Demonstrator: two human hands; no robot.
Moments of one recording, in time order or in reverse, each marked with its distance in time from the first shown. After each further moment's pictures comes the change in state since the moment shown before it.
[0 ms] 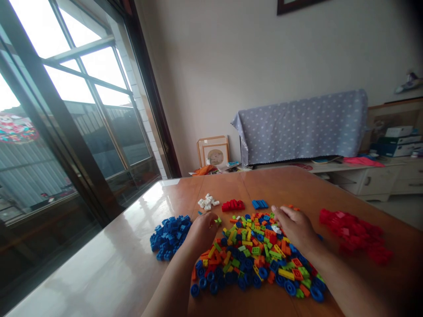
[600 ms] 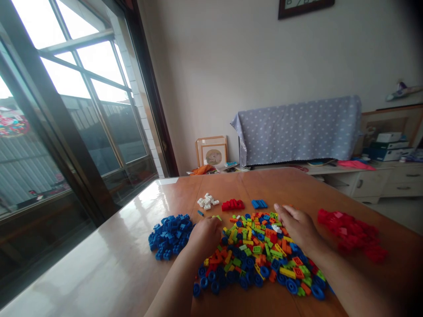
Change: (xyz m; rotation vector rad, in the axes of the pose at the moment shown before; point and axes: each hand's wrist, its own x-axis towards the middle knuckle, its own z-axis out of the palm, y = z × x) left_hand -0.010 0.006 0.005 0.171 -0.048 0.020; right_hand -0.003 0.000 -0.003 -0.024 0.032 -0.073
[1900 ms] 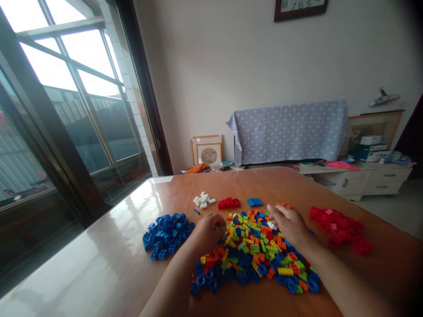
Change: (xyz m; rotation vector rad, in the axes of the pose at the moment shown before) left_hand 0.006 -0.002 0.007 -0.427 -0.055 0.099; right_hand 0.001 0.006 0.007 -0.034 -0.070 0.054
